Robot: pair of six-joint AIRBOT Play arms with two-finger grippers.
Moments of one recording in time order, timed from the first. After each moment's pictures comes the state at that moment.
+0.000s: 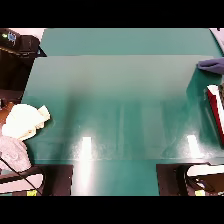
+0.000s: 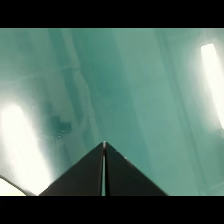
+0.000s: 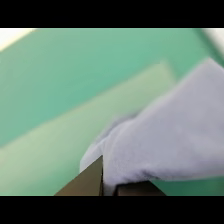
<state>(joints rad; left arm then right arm) -0.01 -1.38 1.95 1.19 -1.57 -1.45 -0.73 -1.61 1.71 -0.82 0.78 1.14</state>
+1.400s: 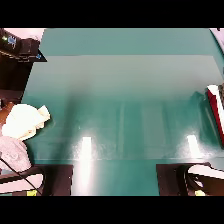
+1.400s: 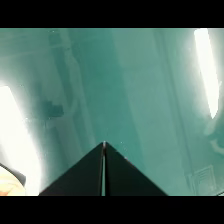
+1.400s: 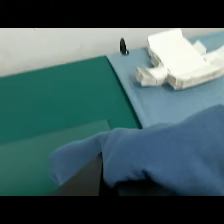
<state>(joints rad) -0.01 -1.38 1.95 1.19 -1.64 -1.49 -0.99 -1.35 1.85 -0.82 1.07 0.96</state>
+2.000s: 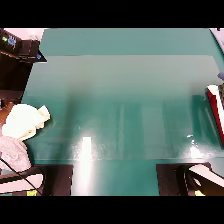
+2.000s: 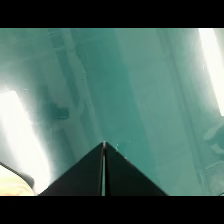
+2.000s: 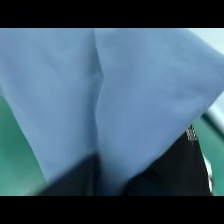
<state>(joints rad) -0.01 -1.38 1.95 1.19 -1.64 -1.43 -1.22 -1.10 1.45 -1.17 1.35 1.21</state>
